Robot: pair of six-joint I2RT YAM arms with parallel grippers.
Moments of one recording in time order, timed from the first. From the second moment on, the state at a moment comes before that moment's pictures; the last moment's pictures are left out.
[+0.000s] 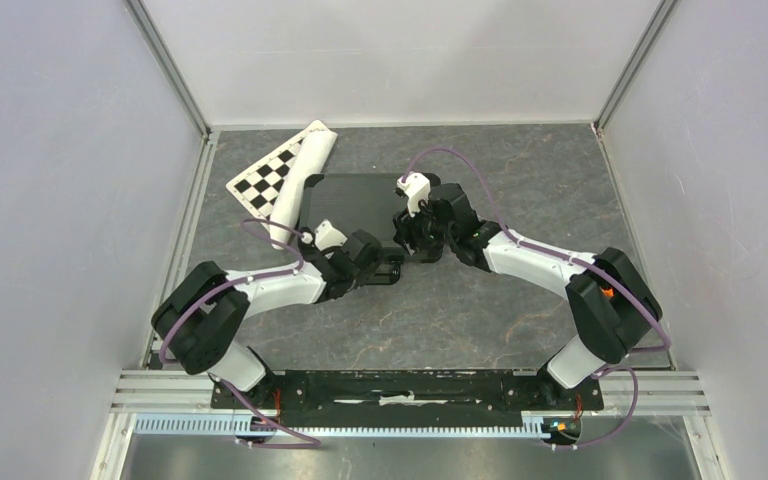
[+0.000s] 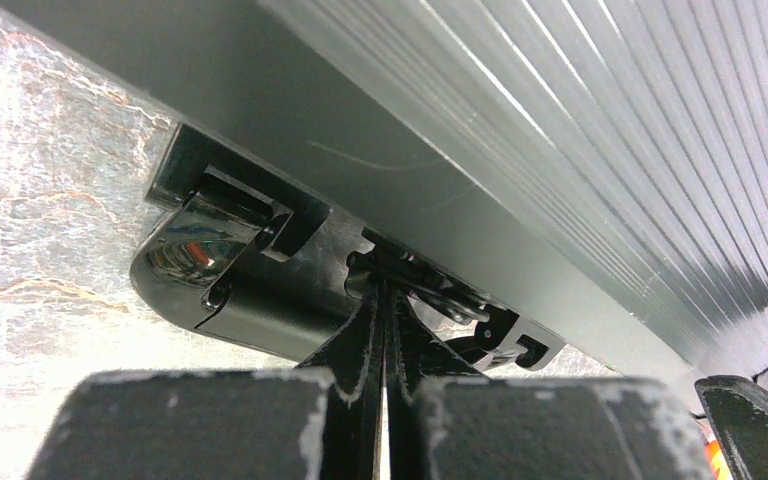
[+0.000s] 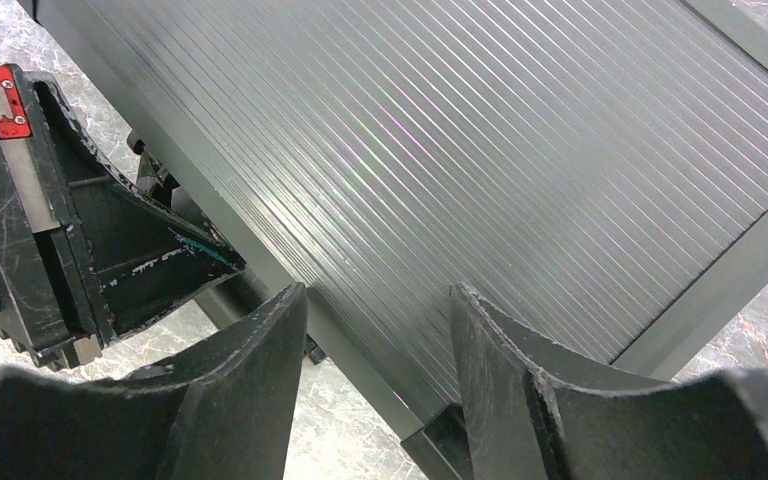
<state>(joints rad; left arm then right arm) -0.77 1.55 0.74 -0.14 -0.45 -1.41 0.67 1.60 0.97 0.08 -0.13 -0.03</state>
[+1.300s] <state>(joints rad) -0.76 1.66 0.88 -0.39 -0.53 -1.64 0.66 1.59 0.96 0.08 -0.16 -0.02</state>
